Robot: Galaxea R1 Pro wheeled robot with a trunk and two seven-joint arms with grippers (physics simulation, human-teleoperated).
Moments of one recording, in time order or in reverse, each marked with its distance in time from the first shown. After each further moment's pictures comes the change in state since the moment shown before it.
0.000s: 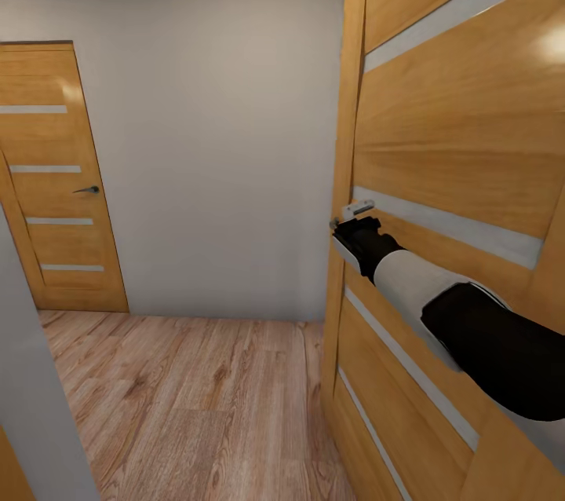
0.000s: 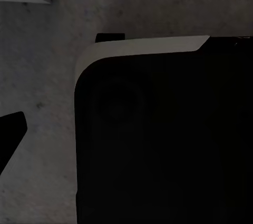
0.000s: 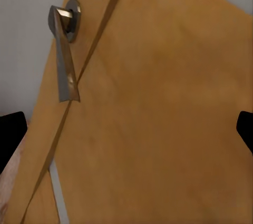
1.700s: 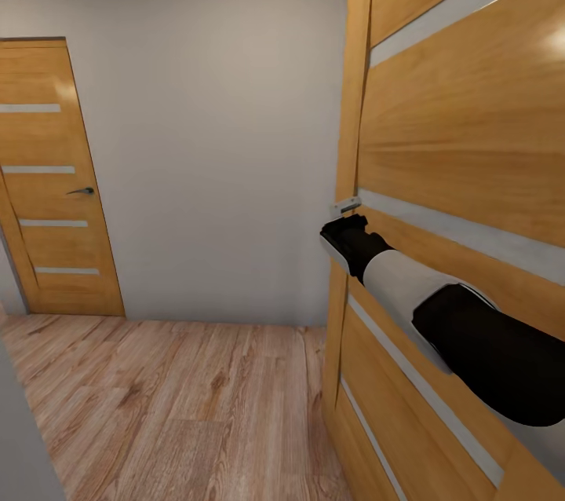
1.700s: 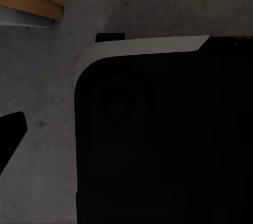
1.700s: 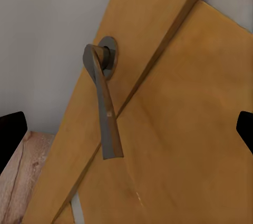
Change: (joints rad) left arm 0.000 0.000 -0.001 0.000 0.000 0.000 0.000; right arm 0.000 0.044 0.008 -0.022 0.001 0.002 0.002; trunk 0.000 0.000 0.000
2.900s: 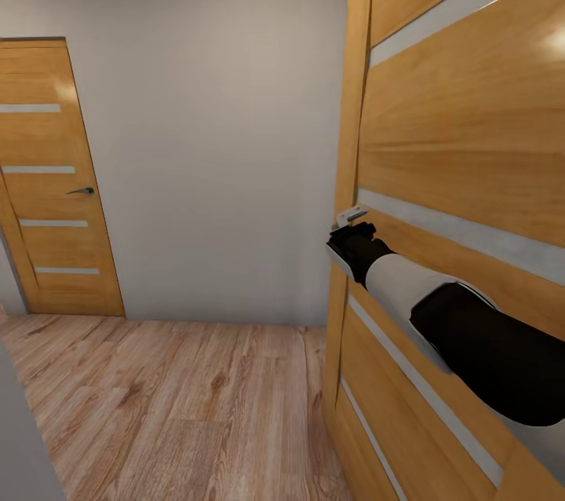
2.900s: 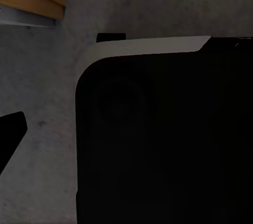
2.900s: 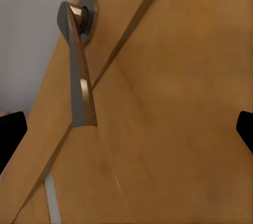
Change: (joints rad) left arm 0.000 0.002 0.001 0.000 0.006 0.000 0.000; right arm 0.000 0.000 -0.005 0.098 0.057 -0.012 0.000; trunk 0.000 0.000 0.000
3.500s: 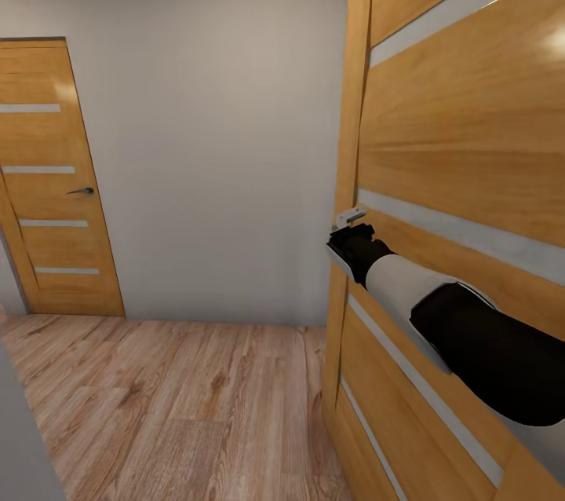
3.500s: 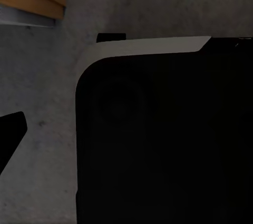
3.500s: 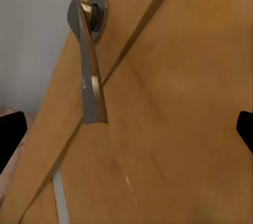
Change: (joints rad) left arm 0.000 0.000 0.000 0.000 0.001 0.000 0.000; right arm 0.001 0.000 -0.002 0.006 -0.002 -0.007 0.029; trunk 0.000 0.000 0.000
